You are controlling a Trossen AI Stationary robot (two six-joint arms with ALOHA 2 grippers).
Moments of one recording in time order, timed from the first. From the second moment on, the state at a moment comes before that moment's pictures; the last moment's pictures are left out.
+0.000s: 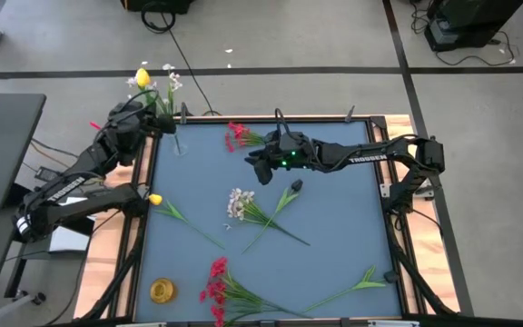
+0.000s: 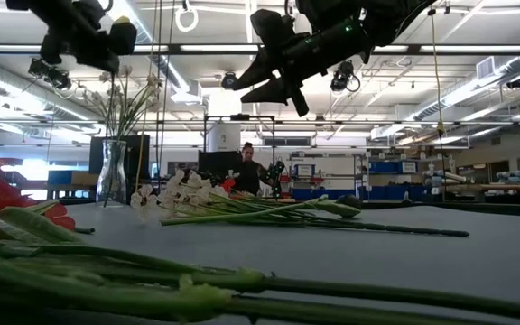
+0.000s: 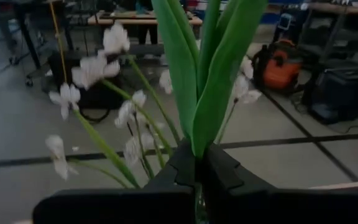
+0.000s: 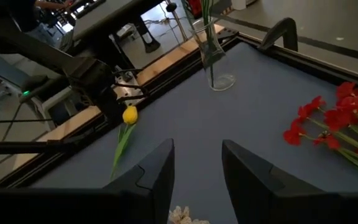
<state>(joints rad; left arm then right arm) 0.67 0.63 0.73 -0.34 -0.72 -0.27 -0.20 1.70 1.13 0.21 0.05 0.50</state>
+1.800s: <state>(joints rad) 0.60 0.66 1.17 -1.18 0.19 -0.51 -0.24 1.70 1.13 -0.26 -0.12 0.53</state>
